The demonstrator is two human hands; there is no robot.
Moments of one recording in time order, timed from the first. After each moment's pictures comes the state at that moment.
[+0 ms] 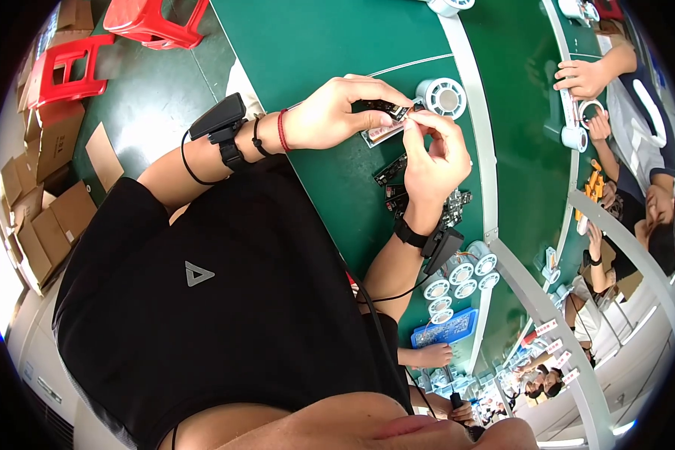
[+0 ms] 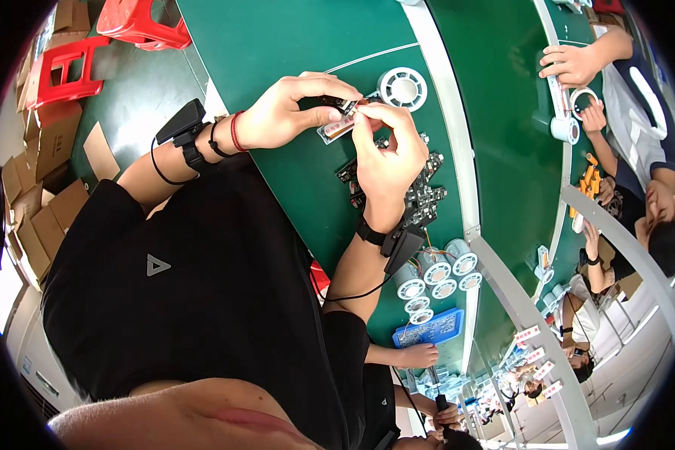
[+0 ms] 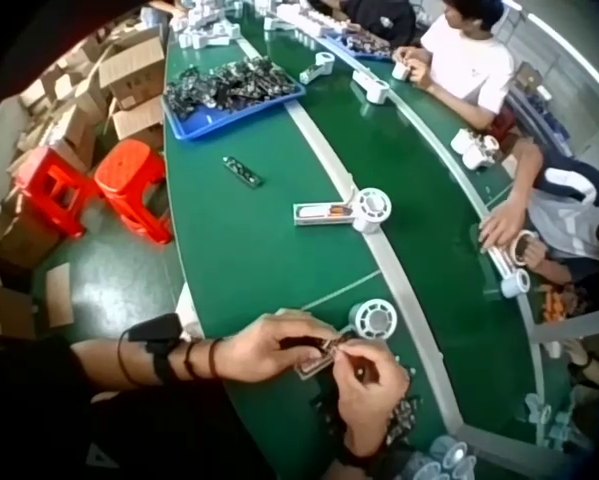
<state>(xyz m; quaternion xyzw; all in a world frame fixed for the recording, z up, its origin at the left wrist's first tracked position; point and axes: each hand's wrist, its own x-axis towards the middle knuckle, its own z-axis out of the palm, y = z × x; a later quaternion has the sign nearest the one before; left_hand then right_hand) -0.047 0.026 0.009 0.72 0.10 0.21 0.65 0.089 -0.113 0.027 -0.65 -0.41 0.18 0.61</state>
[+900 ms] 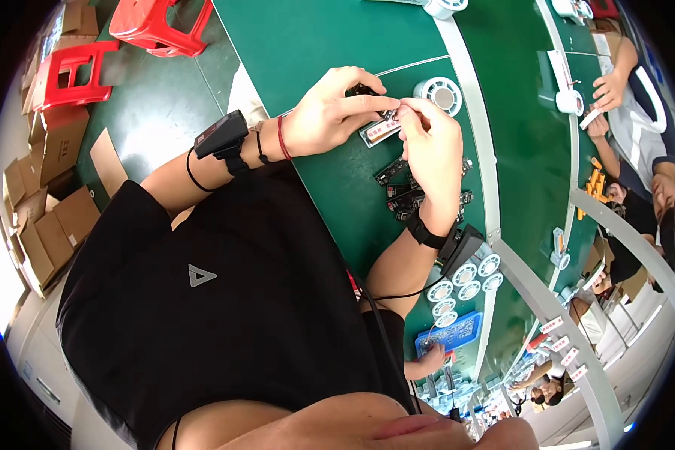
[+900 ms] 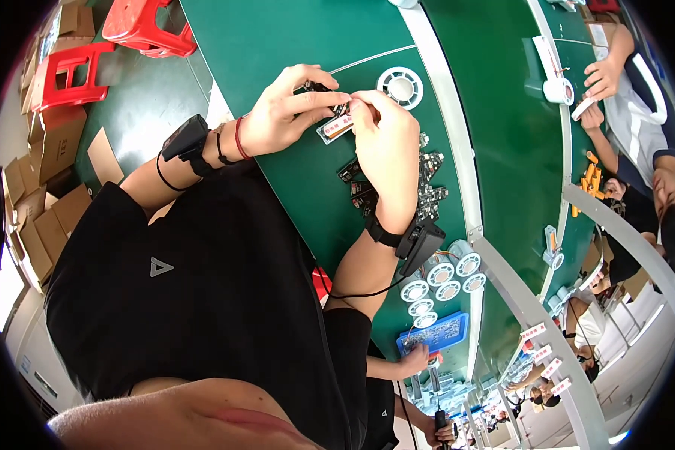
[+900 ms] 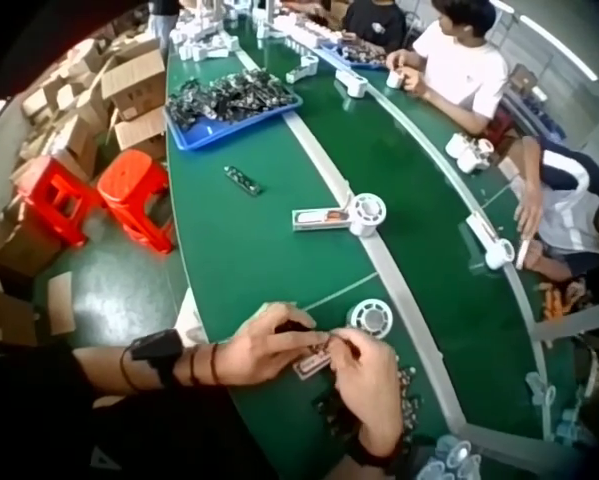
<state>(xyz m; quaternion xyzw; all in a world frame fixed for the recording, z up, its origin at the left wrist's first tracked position) -0.057 0.025 -0.003 0.86 0.09 0.34 0.37 0.101 -0.093 0.066 -0.75 -0.35 0.38 0.41</state>
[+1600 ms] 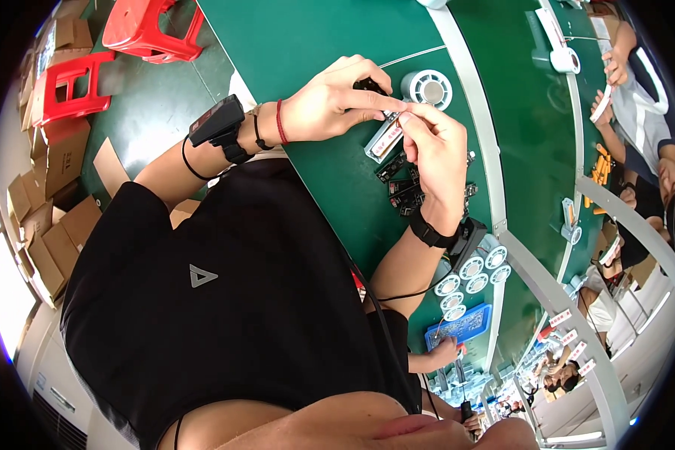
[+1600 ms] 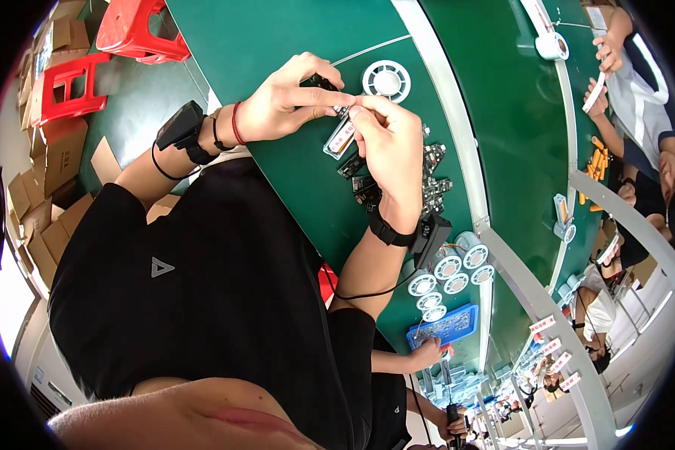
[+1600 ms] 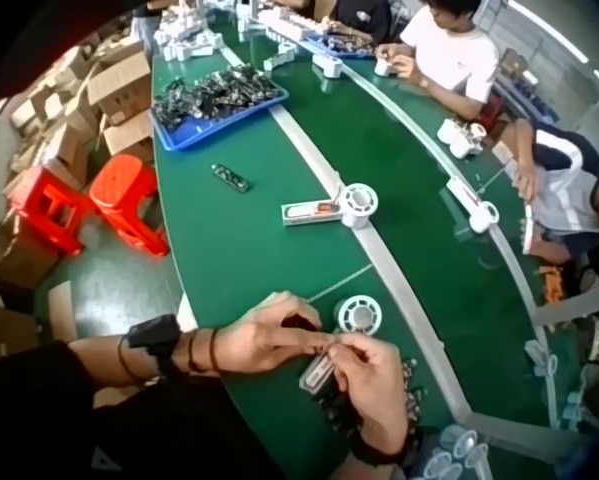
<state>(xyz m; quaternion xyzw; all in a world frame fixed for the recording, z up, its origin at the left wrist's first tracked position) -0.046 0.043 0.006 0.86 0.01 0.27 0.43 0.103 -0.107 0.065 -0.67 -0.22 0.49 0.51</state>
